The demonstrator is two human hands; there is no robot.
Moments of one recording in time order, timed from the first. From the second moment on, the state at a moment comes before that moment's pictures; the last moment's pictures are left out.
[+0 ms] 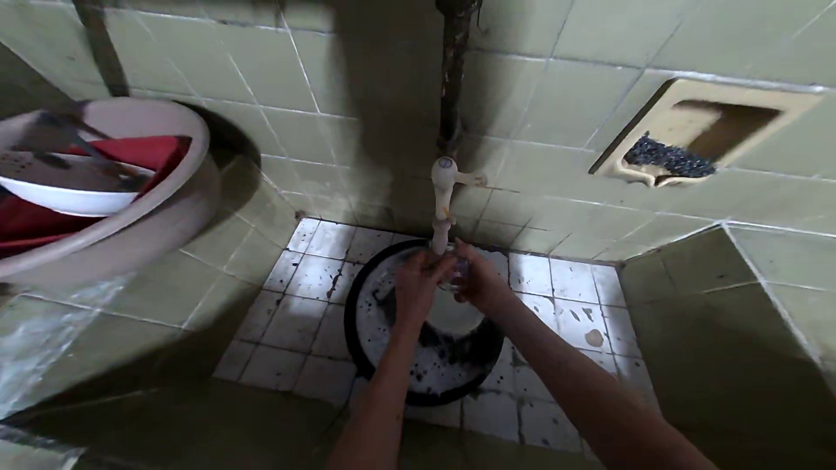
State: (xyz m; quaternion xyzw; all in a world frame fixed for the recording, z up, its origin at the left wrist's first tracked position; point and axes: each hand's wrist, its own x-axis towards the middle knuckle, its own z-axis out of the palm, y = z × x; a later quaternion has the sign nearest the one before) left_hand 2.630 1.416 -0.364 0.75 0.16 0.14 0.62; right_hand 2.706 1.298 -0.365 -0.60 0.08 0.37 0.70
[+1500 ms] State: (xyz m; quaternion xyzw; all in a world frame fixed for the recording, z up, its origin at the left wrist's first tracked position) left_hand 2.634 1.419 -0.375 0.60 0.26 0.08 0.75; right_hand 2.663 1.308 -0.381 -0.67 -0.01 0.21 0.71
